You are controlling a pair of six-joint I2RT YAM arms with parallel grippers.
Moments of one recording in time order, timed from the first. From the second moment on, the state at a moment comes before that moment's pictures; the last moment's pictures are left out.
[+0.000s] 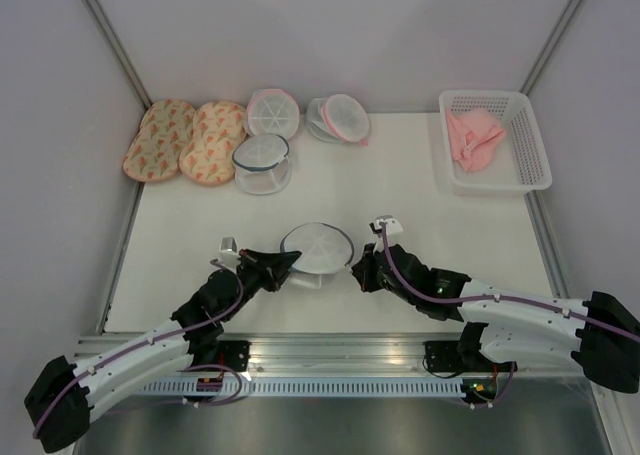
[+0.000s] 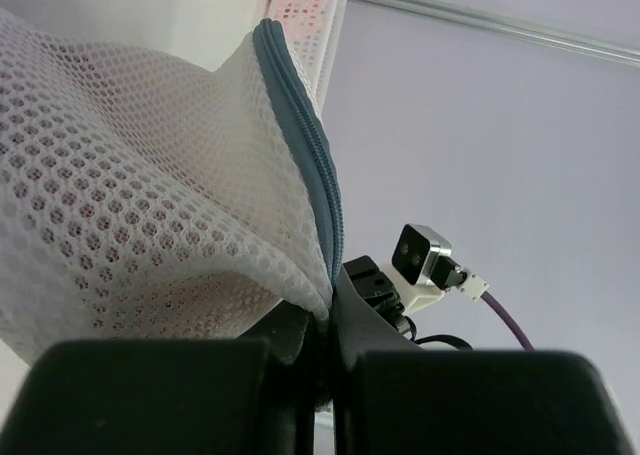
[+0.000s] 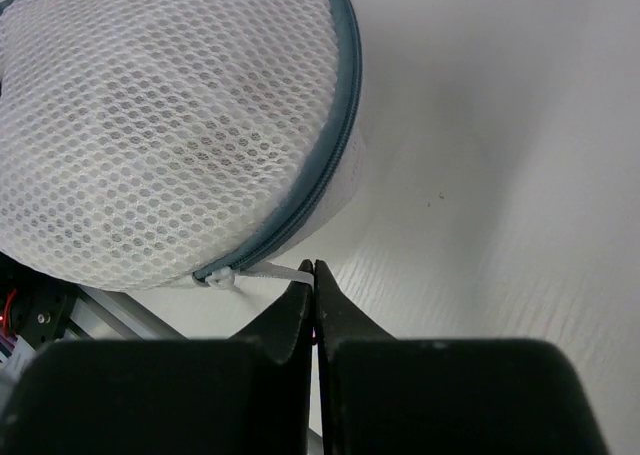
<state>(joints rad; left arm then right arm) -0.85 0.58 0.06 0.39 -0.22 -1.77 1.06 1.04 0.50 -0.03 0.30 0.69</state>
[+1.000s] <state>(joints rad) -0.75 0.61 0.06 0.31 -0.07 -1.62 1.08 1.10 0.50 0.02 -0.03 0.61</state>
